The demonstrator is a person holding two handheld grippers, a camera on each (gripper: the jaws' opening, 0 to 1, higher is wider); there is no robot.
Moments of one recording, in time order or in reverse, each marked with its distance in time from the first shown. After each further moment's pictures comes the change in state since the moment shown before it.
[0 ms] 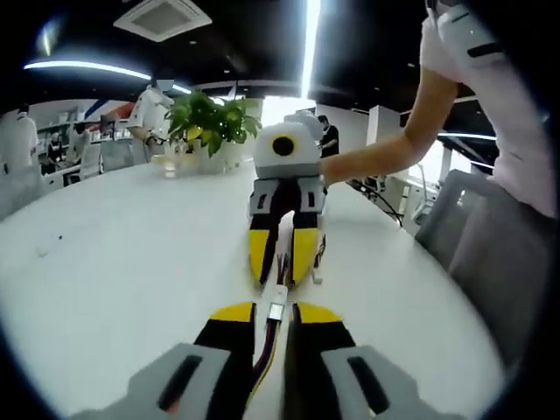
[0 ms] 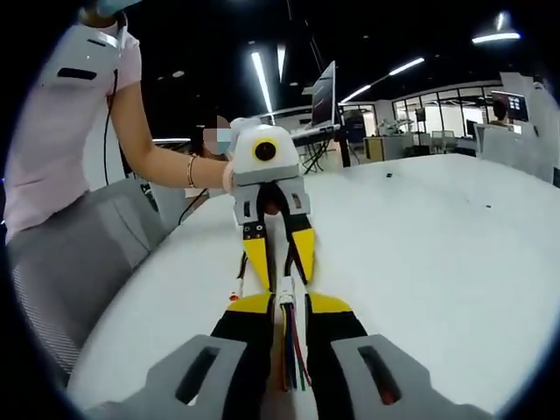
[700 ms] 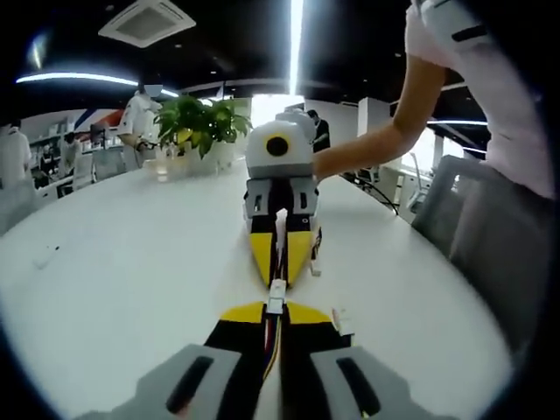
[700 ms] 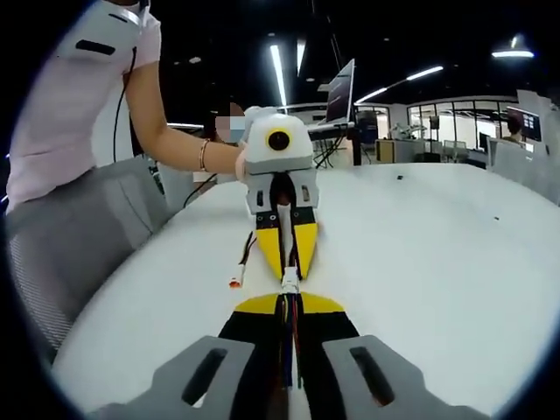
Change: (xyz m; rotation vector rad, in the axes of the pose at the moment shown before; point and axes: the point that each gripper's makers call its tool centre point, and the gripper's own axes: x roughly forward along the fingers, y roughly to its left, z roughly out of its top) left arm 0.004 -0.001 -0.008 0.065 0.018 -0.028; right arm 0.008 0.004 -0.012 -0.060 0.039 0.030
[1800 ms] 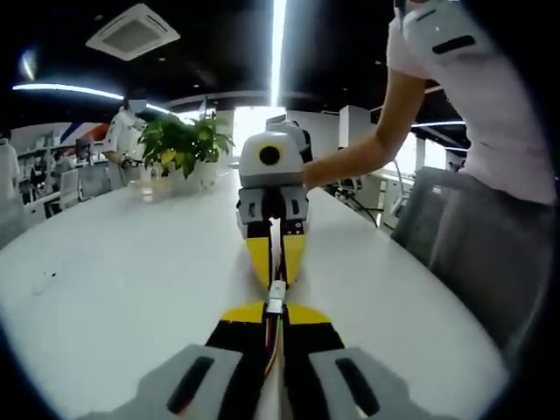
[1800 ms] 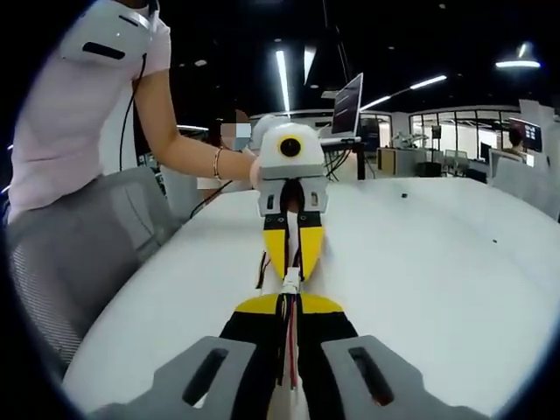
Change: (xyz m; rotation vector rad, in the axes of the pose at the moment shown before) left arm -0.012 -0.015 0.025 0.038 -0.057 -0.079; right arm -0.005 0.017 0.025 -0.063 -0.026 0.001
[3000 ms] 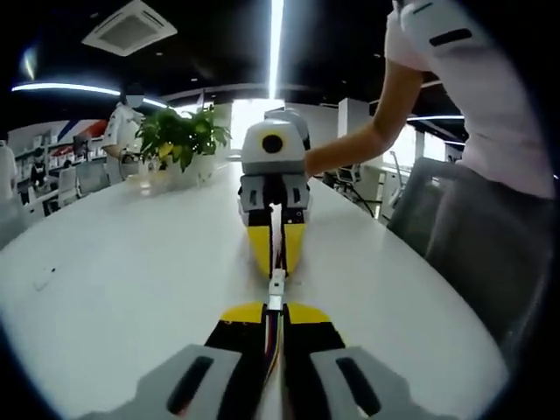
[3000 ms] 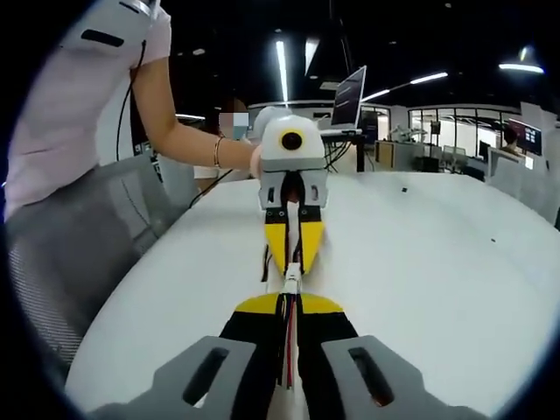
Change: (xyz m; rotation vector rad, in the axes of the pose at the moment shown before) left arm -0.010 -0.008 -0.005 0.025 0.044 -0.021; right arm -0.001 0.005 -0.001 -0.020 0.058 -0.015
